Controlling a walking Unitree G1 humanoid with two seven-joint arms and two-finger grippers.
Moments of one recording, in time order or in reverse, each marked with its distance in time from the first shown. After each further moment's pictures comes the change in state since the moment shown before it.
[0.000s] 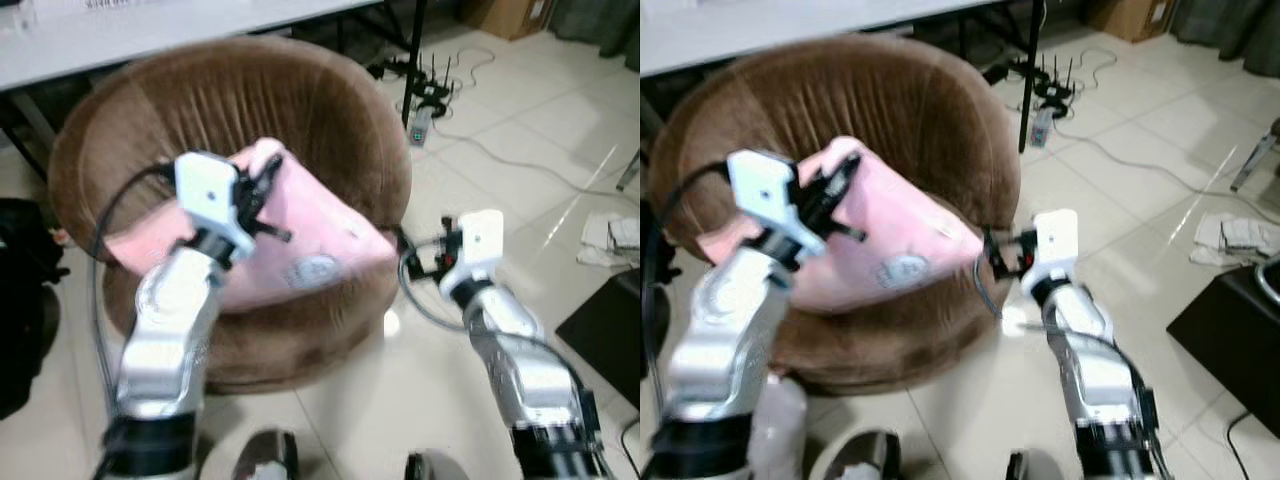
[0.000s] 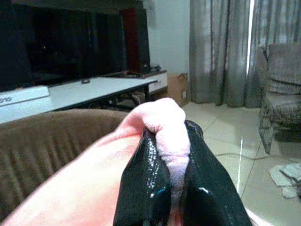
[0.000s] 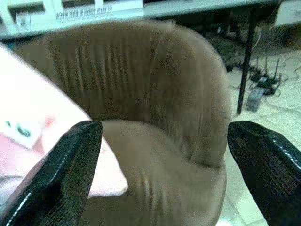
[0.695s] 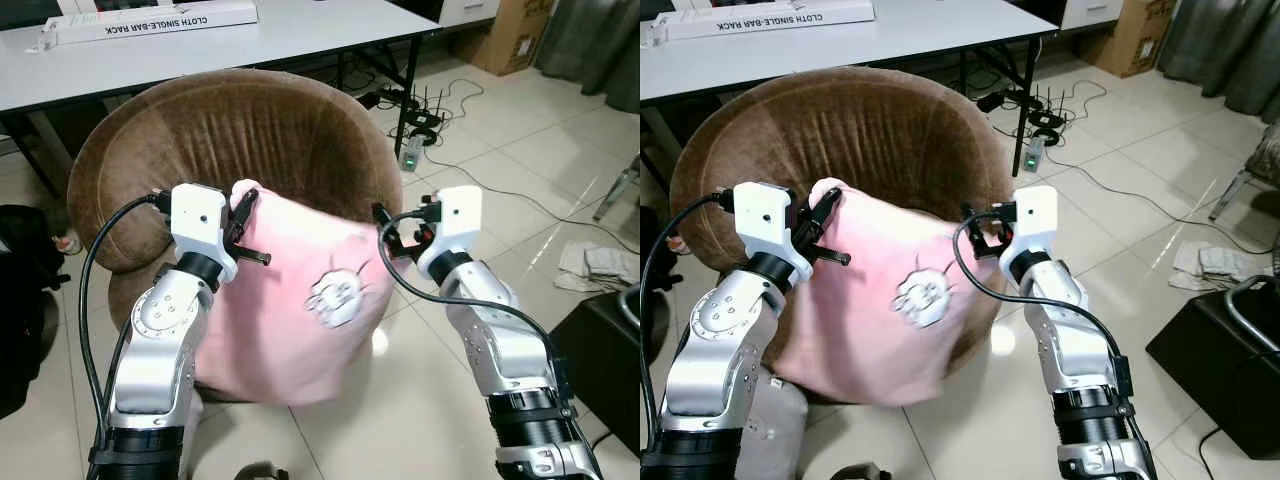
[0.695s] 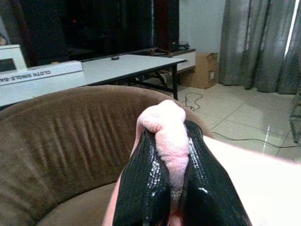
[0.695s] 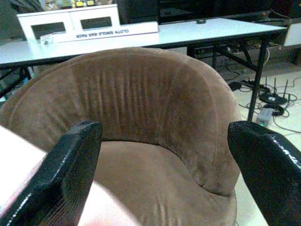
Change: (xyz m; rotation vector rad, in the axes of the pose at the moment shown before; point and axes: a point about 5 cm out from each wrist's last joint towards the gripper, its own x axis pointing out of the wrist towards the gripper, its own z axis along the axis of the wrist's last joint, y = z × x) left arm -0.012 0.018 -0.032 0.045 0.164 0.144; right arm 0.024 0.021 0.008 0.040 0.010 0.048
